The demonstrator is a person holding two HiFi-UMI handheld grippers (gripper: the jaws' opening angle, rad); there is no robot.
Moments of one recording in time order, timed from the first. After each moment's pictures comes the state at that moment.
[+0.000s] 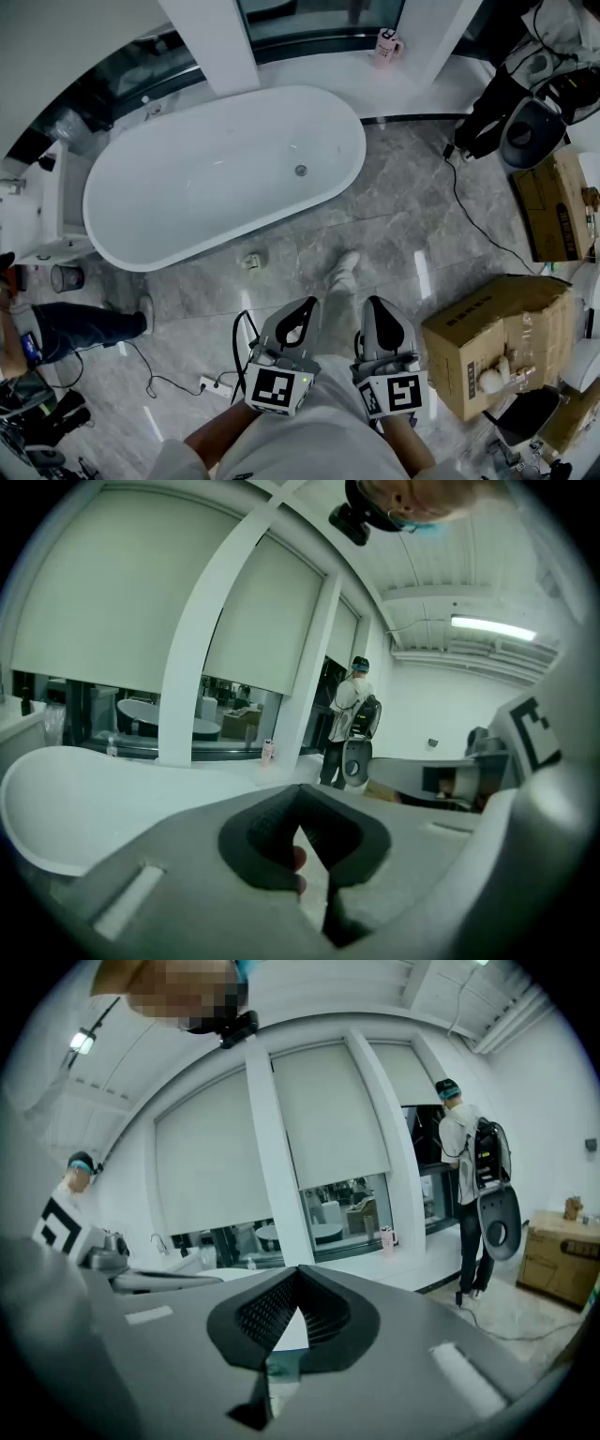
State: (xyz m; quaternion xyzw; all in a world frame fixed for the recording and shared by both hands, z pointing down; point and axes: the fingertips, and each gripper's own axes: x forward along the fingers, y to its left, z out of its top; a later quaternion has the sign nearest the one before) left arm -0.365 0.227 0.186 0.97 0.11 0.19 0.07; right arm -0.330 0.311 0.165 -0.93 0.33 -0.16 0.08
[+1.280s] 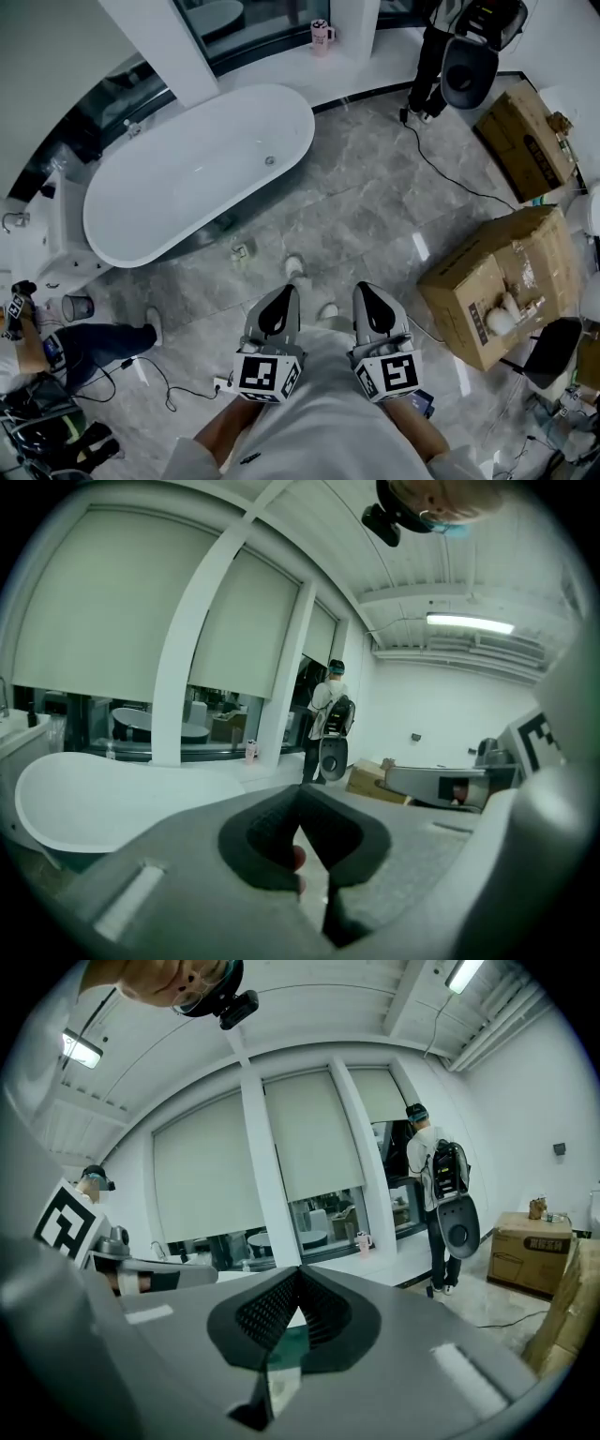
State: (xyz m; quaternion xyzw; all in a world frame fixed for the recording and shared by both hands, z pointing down) left arm -0.512 0.343 0.149 0.97 0.13 0.19 0.07; right arm -0.492 0.455 0.135 -0.94 0.28 -0.15 0.08
